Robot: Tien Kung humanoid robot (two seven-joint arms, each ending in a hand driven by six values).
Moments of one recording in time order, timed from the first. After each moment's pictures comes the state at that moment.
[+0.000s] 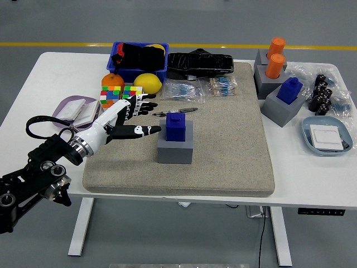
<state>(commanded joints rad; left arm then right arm) -0.54 0.43 -0.59 -1.29 0.91 0.14 -0.20 0.08 -0.37 2.15 0.18 -2.10 0.29 0.00</state>
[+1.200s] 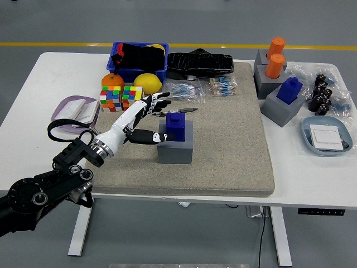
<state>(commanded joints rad) -0.60 0.32 -0.50 -1.16 0.94 0.27 -0.31 0.09 -0.37 2.14 0.18 -2.10 0.30 0.00</state>
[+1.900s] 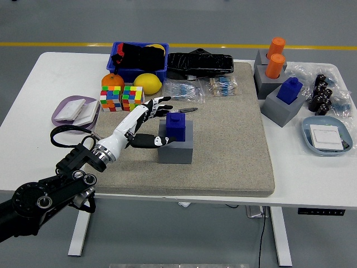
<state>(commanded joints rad) -0.59 0.30 -0.47 -1.13 0.91 0.30 -0.34 0.08 -0.37 2.12 0.18 -2.10 0.30 0.00</state>
